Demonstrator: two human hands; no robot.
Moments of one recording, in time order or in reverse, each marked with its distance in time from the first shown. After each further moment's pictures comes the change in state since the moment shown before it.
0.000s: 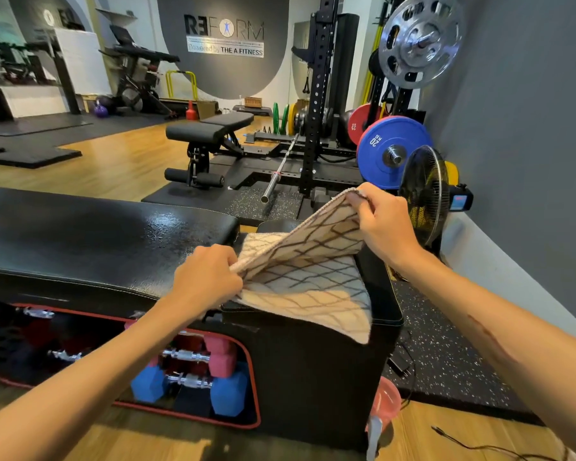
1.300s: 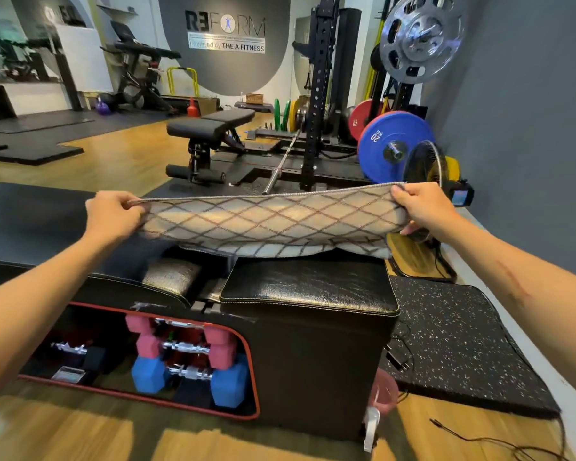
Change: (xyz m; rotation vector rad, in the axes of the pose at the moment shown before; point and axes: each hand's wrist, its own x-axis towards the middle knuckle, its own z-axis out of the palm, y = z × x) left_hand 0.065 -0.107 -0.057 -0.357 0.446 -0.127; right_hand 0.026 0.064 -0.056 0.066 -0.189 0.564
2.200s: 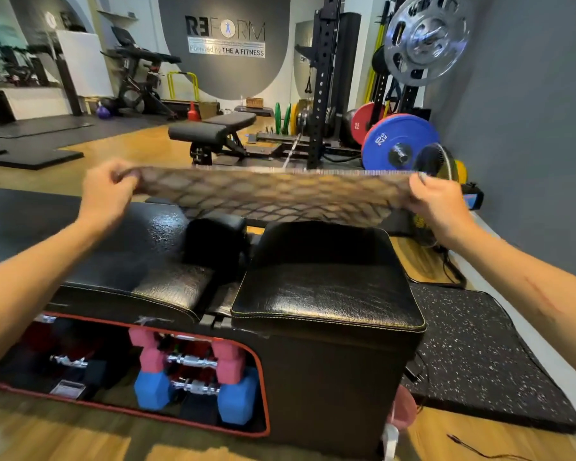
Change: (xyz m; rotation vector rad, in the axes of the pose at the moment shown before) left_hand 0.057 -0.014 -0.008 -0.288 0.036 0.275; right_hand 0.013 0.000 0.023 0.457 0.078 -0.164
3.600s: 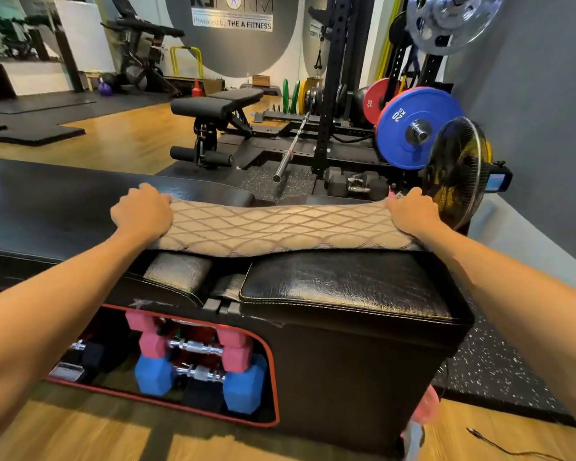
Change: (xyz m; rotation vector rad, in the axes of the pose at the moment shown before) left_hand -0.028 -0.059 0.081 0.834 -0.184 -0.391; right_hand 0.038 0.098 0.061 -1.013 0.023 0.385
